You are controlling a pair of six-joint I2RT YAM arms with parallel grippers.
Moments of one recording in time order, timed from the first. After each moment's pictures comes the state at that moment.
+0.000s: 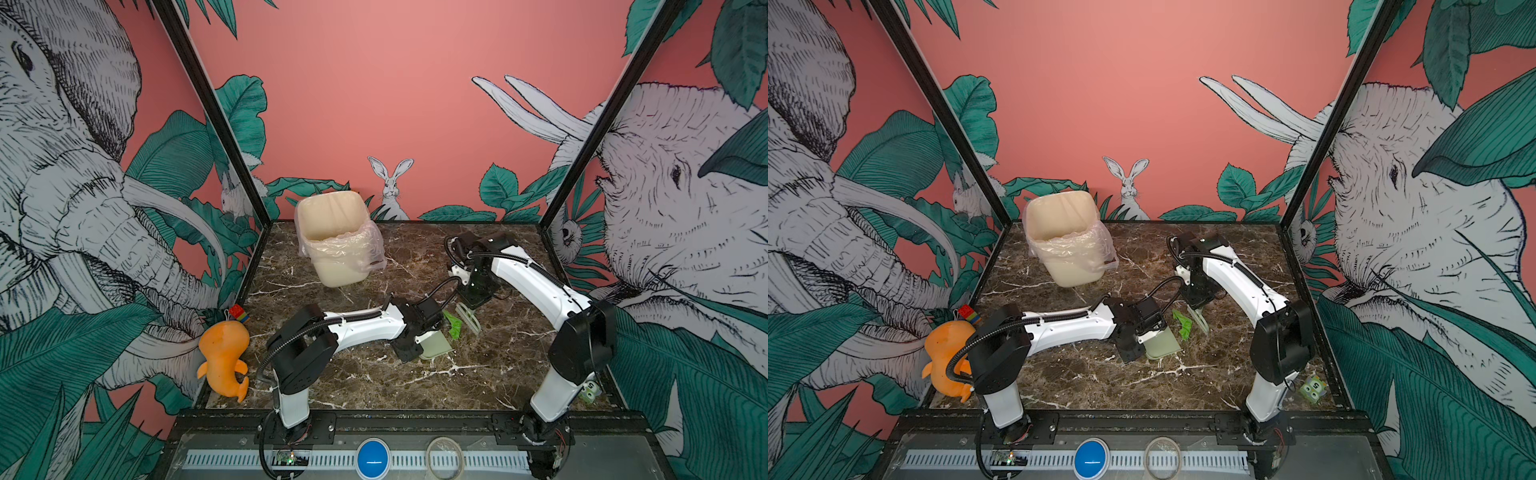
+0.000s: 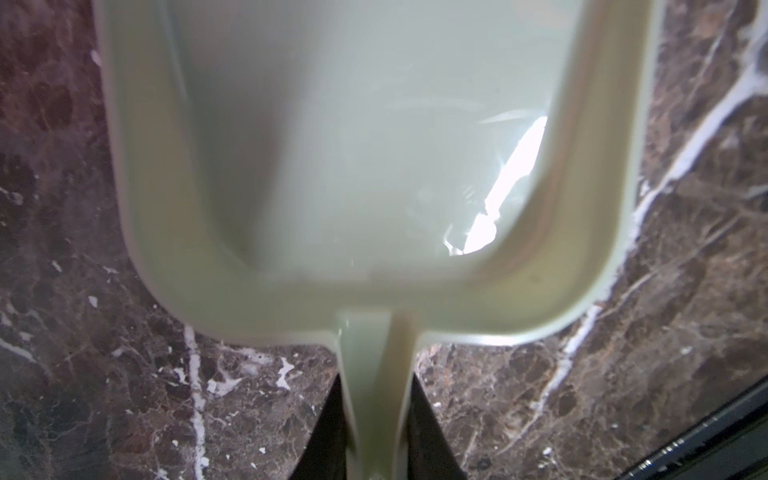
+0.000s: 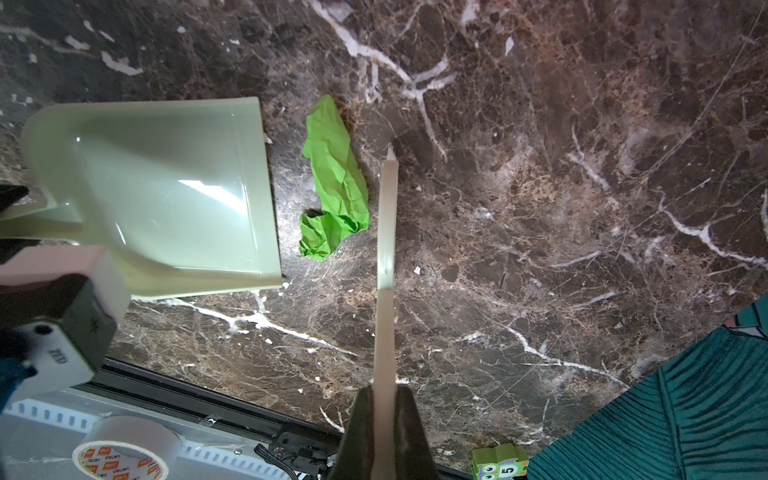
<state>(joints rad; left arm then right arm) -1.06 1.81 1.24 -0.90 -0.07 0.07 0.50 1.74 1.59 -1.42 0.04 -0.10</state>
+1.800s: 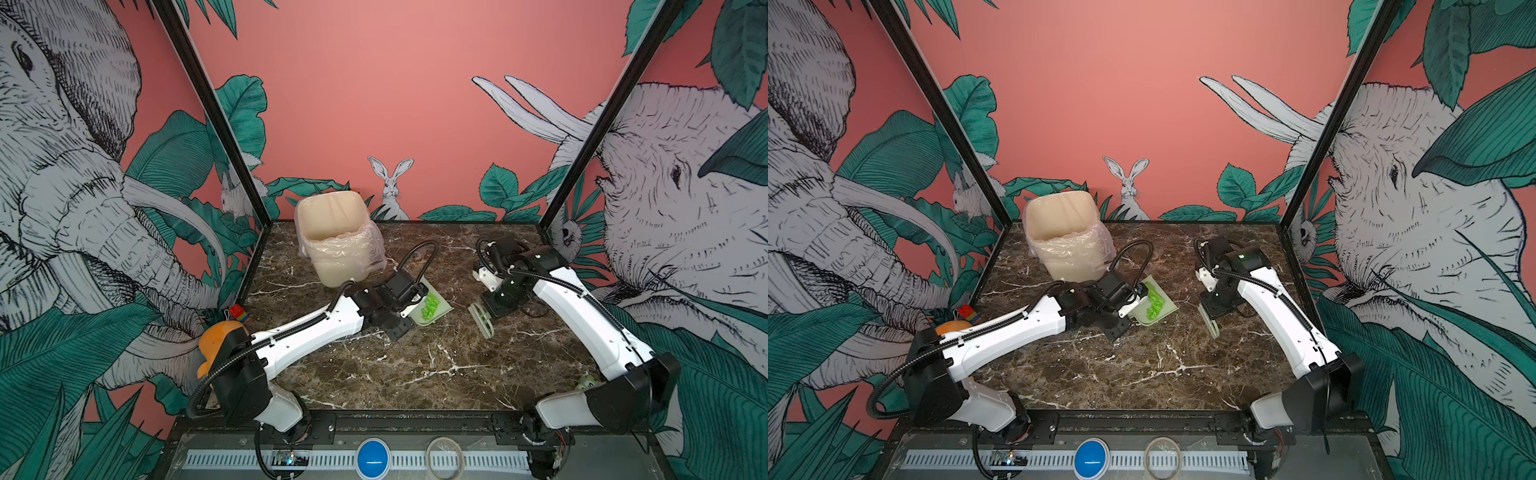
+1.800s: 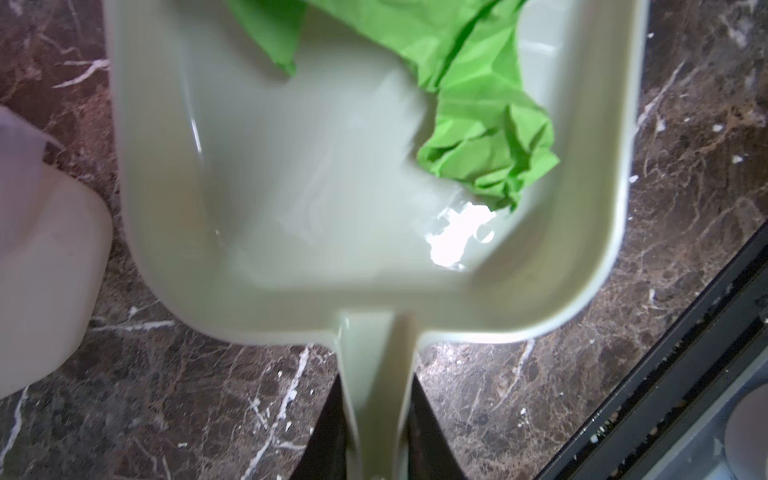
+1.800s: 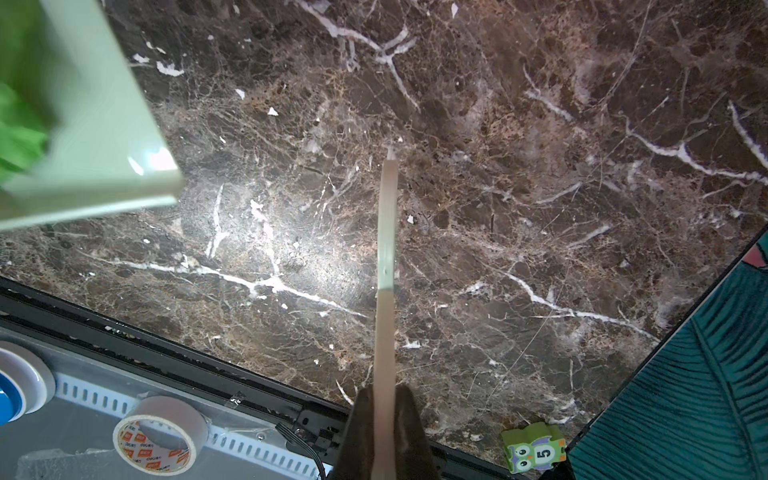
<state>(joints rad) -0.93 1.46 1.25 -0.91 -0.08 0.02 0.40 1.42 1.42 -1.42 -0.01 -0.07</state>
